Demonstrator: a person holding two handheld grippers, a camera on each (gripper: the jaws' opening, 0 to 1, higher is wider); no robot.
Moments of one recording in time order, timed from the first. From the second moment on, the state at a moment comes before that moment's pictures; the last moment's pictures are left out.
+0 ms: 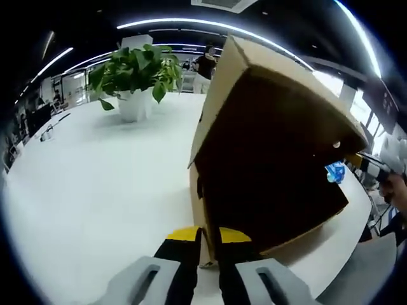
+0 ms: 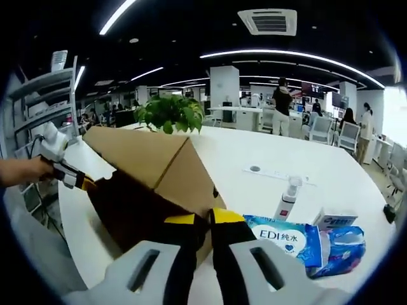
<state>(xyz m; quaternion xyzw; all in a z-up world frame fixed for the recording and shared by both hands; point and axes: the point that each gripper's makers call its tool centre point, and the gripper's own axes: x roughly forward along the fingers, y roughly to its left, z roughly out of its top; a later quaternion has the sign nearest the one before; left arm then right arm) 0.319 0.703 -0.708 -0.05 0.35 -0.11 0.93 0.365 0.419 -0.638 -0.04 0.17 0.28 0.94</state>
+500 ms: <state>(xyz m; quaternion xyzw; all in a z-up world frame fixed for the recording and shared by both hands) 0.308 0.696 -0.695 0.00 0.33 -0.13 0.94 0.342 0.421 -0.651 -0.06 0.16 0.31 0.94</state>
